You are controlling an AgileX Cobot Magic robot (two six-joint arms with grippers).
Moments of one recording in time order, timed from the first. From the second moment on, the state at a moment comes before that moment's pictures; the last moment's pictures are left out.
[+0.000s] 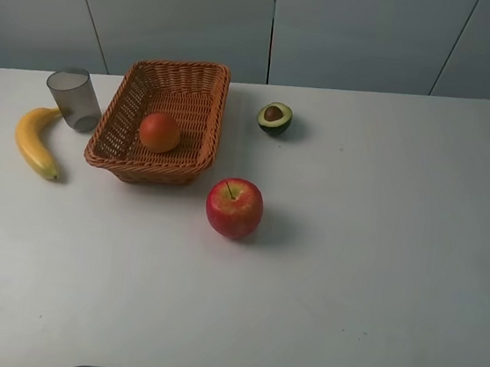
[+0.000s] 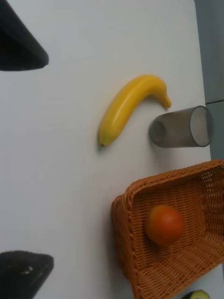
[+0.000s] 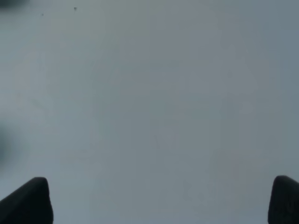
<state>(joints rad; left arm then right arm) -0.09 0.00 -0.51 0.01 1.09 -0.02 0.06 0.82 -0.69 0.02 0.93 0.13</state>
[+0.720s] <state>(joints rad) -0.09 0.00 -0.51 0.01 1.09 -0.02 0.06 0.16 -0.65 0.02 1.13 0.00</state>
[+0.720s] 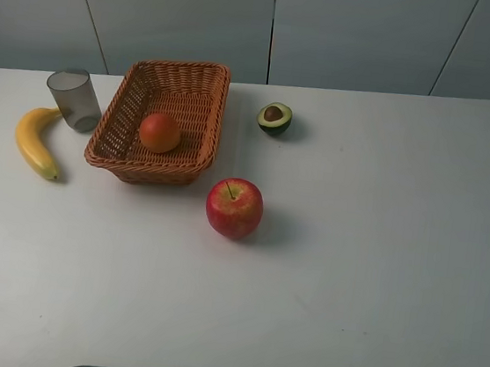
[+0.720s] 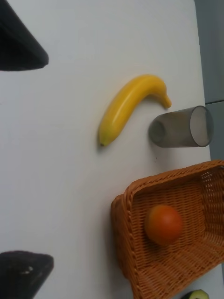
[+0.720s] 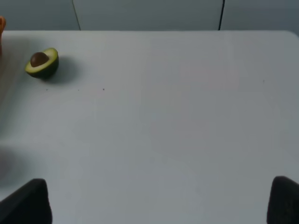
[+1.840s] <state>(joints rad) -0.09 0.00 -0.51 0.01 1.09 -0.02 0.04 0.00 -0.51 0.09 1.10 -0.05</state>
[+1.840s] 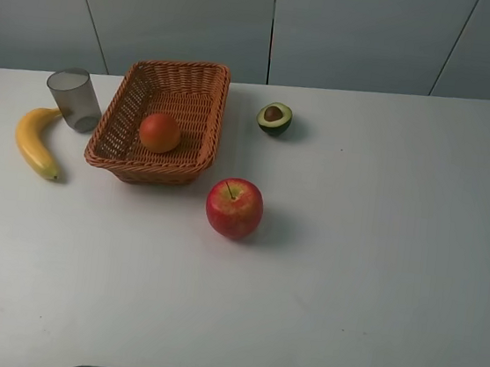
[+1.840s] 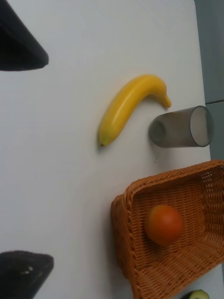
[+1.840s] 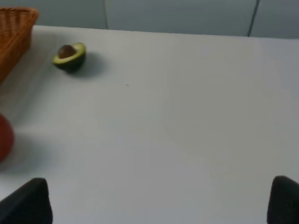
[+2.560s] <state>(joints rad) -0.09 0.00 -0.51 0.01 1.09 -0.02 0.01 0.00 -0.51 0.07 1.10 -0.02</state>
